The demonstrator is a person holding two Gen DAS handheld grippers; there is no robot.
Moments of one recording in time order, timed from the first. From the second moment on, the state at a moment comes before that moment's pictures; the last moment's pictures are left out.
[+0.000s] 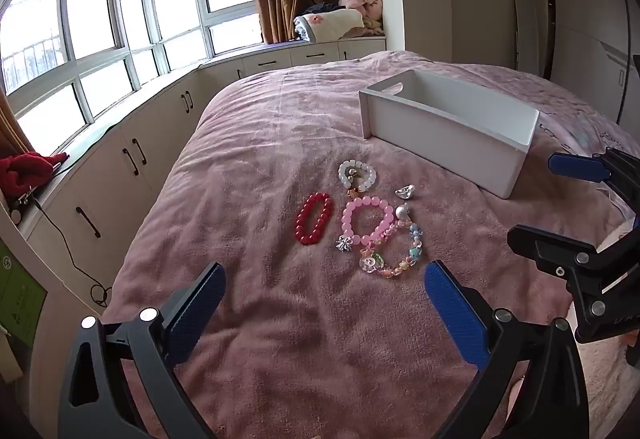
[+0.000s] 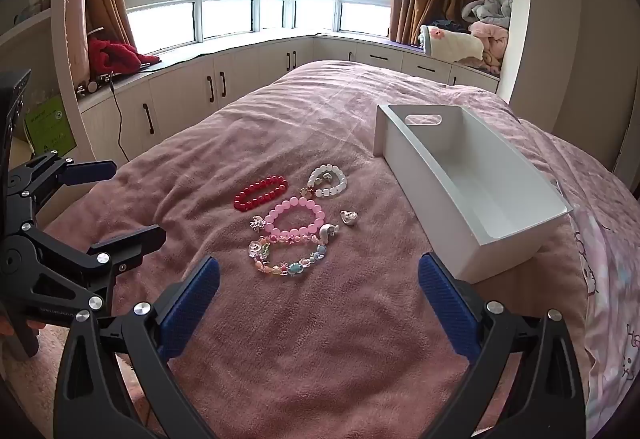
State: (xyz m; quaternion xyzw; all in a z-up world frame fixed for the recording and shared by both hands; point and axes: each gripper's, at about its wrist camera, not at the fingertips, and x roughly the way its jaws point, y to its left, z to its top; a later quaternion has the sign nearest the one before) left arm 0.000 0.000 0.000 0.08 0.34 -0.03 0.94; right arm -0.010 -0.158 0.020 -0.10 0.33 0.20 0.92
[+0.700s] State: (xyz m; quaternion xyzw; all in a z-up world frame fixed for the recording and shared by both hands) left arm -0.001 0.009 -0.001 0.07 0.34 -0.03 0.94; right arm -0.010 -0.158 0.020 -0.10 0.32 0.20 0.92
